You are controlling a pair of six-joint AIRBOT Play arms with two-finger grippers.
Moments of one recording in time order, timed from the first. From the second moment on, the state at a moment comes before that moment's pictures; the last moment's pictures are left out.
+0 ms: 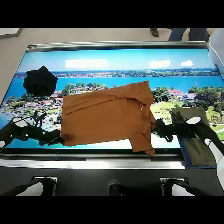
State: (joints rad) left arm 0.24 -1.24 0.67 1.07 -1.20 -1.34; right arm -0.24 -1.34 0.69 -0.85 0.98 1.58
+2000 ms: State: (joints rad) left arm 0.26 -1.45 1.37 1.14 -1.07 -1.42; right arm -0.05 -1.66 1.73 -1.24 1.27 1.61
